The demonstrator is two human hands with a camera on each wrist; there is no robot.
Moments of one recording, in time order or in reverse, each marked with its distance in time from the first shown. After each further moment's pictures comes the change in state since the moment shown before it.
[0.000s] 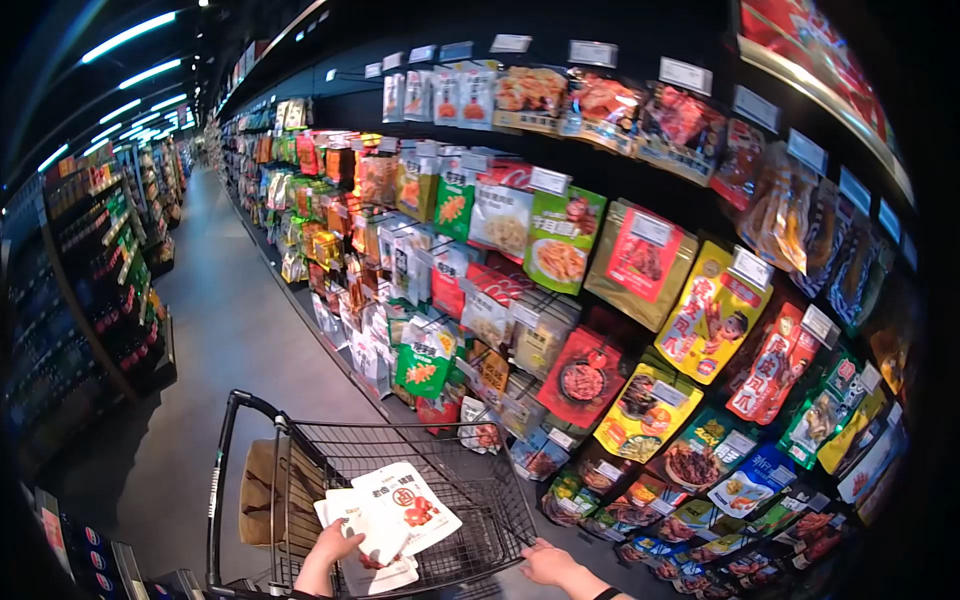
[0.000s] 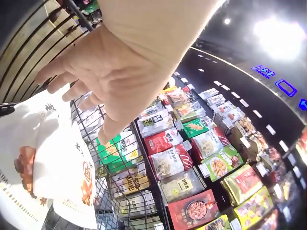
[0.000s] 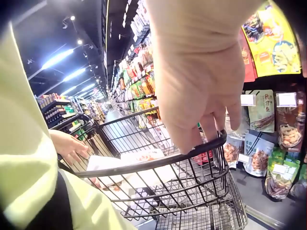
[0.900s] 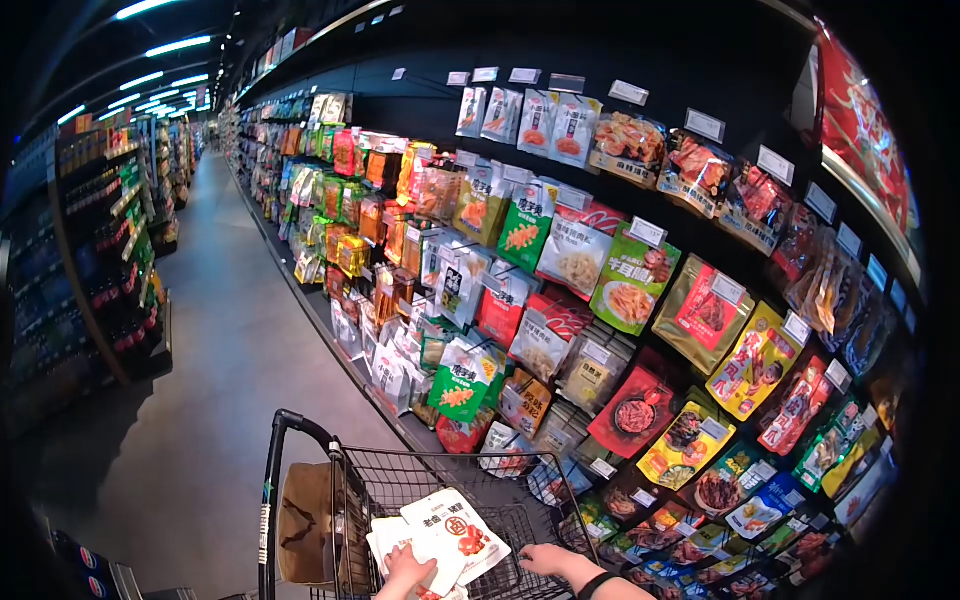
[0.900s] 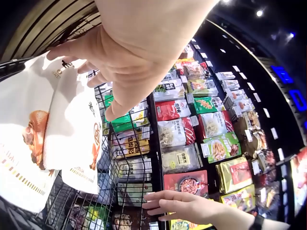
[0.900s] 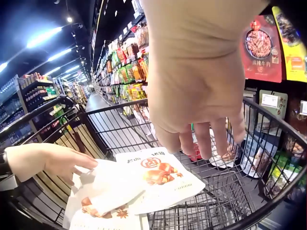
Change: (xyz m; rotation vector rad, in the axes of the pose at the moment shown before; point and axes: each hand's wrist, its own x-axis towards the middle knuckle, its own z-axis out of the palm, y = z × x) left_hand 0.058 -0.022 0.043 -0.154 -0.148 -0.068; right_hand 0.146 -0.088 -0.038 0.187 -0.226 0.160
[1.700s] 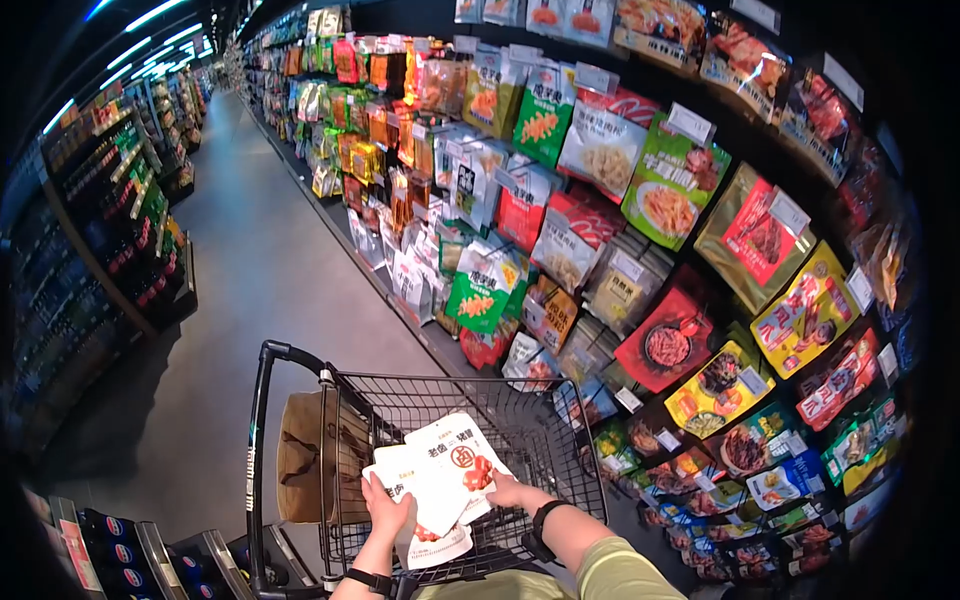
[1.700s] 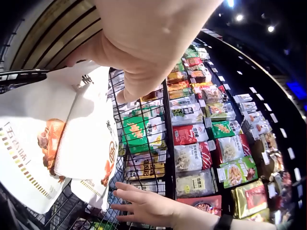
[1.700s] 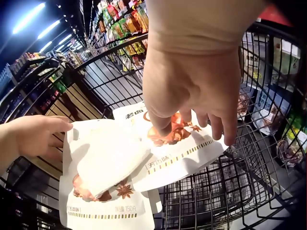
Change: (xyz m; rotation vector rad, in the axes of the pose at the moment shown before) left_hand -0.028 0.004 -0.017 -0.104 0.456 0.010; right_hand 0.136 0.004 0.054 0.243 0.009 -0.034
